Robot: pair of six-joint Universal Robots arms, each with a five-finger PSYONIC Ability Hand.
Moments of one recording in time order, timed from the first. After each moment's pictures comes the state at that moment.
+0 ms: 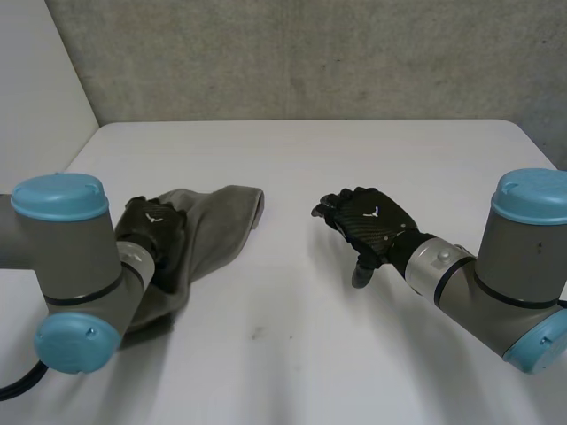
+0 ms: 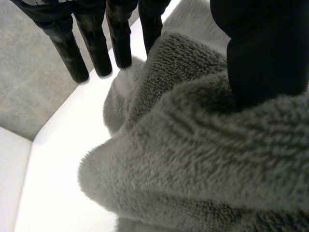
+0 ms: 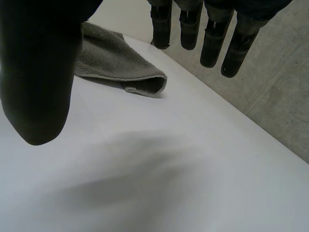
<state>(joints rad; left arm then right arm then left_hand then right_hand) 4.31 -2.04 -1.58 3.25 -1.72 3.69 1.98 -1.12 1.58 -0.17 1.13 2.77 0.39 0.39 0.39 0.39 0.21 0.23 0.26 0.25 0.26 0.07</state>
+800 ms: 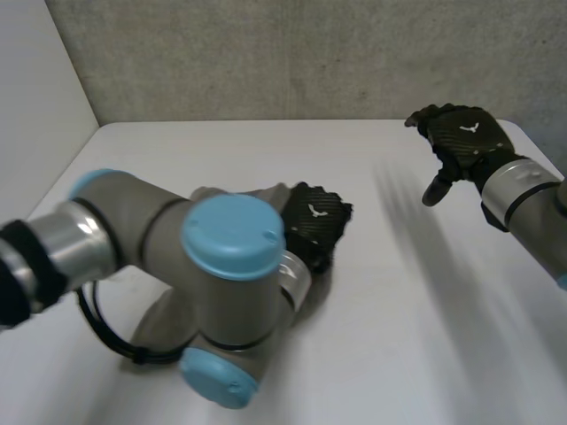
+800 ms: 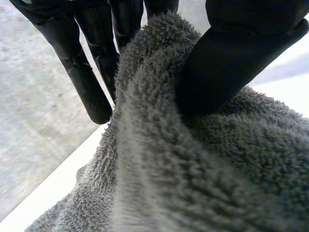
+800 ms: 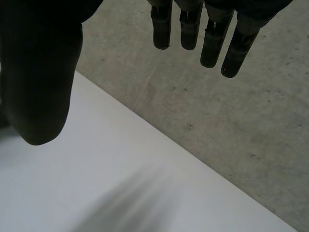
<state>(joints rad) 3.83 -2.26 -1.15 3.25 -1.71 3.49 1.80 -1.22 1.42 -0.11 1.29 2.89 1.18 1.21 1.21 1.22 1.01 0.23 0.26 0.25 0.26 0.07</state>
